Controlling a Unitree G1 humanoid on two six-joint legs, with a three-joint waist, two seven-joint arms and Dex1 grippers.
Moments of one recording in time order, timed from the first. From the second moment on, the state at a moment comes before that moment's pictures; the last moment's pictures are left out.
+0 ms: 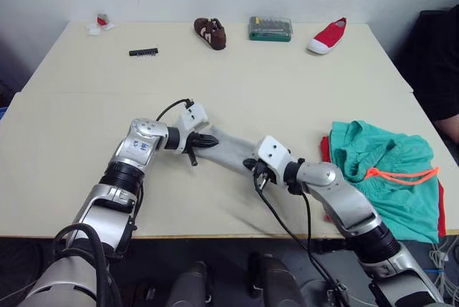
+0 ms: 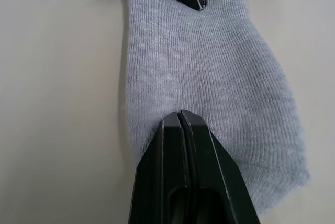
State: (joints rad) left arm -0.87 0.46 -0.23 0.64 -0.04 0.26 -0.99; right arm -0.45 -0.48 0.35 -0.19 0.09 0.58 0.64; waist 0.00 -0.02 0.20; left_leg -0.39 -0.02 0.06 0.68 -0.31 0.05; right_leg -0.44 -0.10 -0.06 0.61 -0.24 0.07
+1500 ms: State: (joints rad) left arm -0.80 0.48 -0.17 0.54 -0.05 0.31 -0.97; right arm -0.49 0.15 -0.68 -0.31 0.70 1.61 0.18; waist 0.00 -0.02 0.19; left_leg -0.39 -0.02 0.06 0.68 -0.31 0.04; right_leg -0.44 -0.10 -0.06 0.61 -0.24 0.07
